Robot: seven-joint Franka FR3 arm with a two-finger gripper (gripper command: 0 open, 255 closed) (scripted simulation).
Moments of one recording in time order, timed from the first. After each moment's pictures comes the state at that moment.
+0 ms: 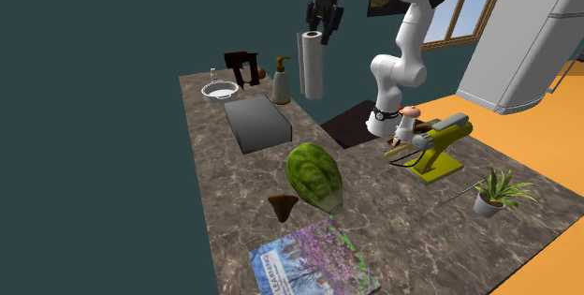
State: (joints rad) arm -0.06 -0.29 -0.03 -1.75 -0.04 1.66 0.13
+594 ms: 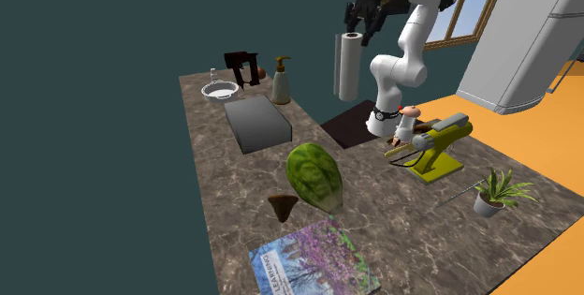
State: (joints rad) arm -0.01 -0.54 0.08 -1.96 -0.02 1.62 0.29
